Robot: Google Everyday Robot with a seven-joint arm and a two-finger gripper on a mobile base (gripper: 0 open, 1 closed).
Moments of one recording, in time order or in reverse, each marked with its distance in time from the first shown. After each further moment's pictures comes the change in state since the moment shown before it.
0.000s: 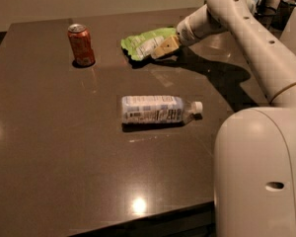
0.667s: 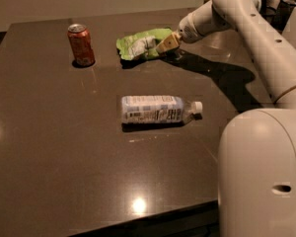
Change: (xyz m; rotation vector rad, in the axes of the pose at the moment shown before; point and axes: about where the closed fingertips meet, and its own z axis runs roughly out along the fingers) arm -0.005 0.003 -0.017 -0.026 -0.026 -0.006
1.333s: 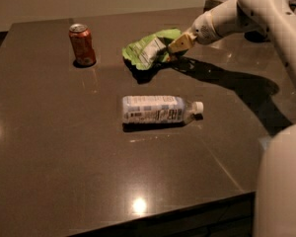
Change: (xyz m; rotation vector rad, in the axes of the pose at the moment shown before) arm 0.015 0.026 -0.058 -0.064 -0.049 -0.031
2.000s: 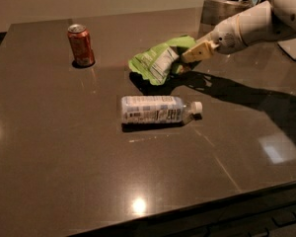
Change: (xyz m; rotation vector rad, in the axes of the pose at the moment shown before) arm 0.028 0.050 -0.061 -0.077 -0.023 -0.019
